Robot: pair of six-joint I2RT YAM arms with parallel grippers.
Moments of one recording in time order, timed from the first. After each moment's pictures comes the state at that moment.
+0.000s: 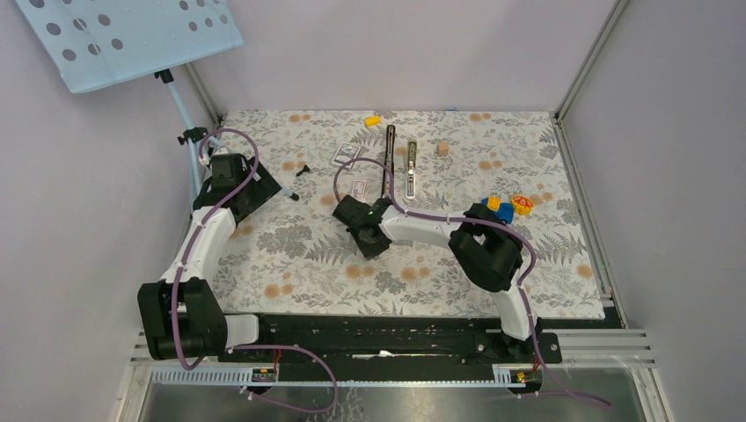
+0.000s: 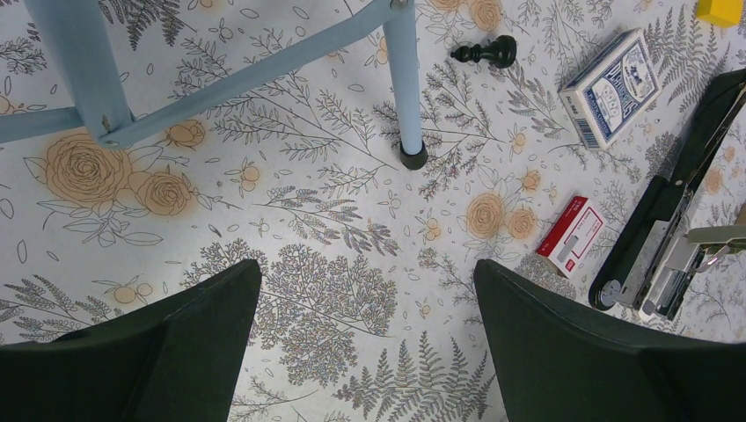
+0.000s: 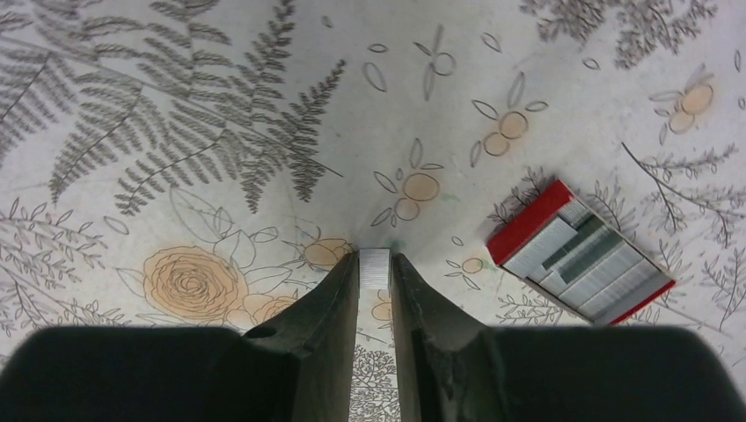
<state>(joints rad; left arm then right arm) 0.08 1.28 0.94 -0.44 -0.02 -0.60 0.99 2.08 1.50 -0.69 0.18 0.37</state>
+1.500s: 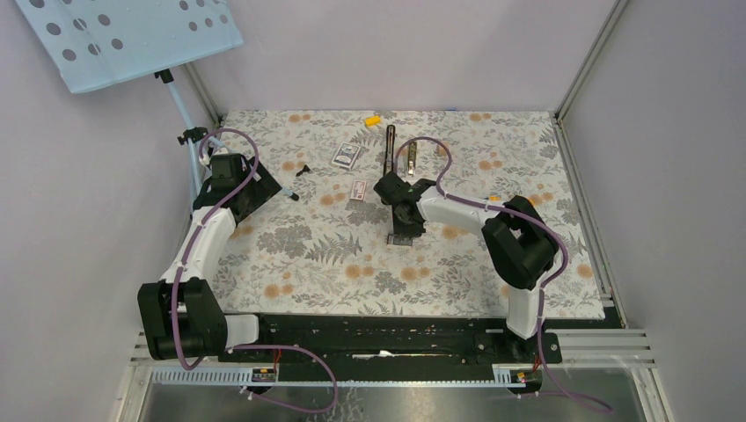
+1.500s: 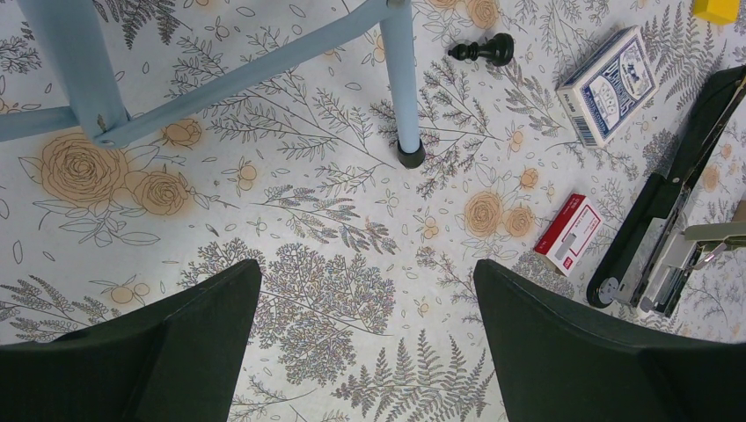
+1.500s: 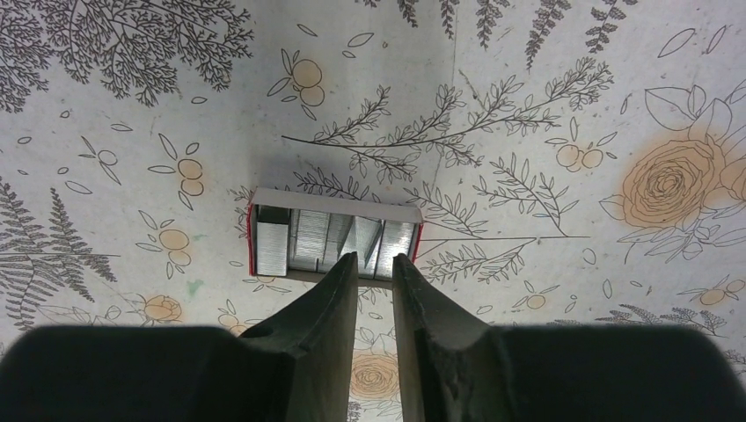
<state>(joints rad) 0.08 1.28 0.94 -0.44 -0.01 -0.60 0.77 1.92 1.34 -0.73 0.25 0.68</state>
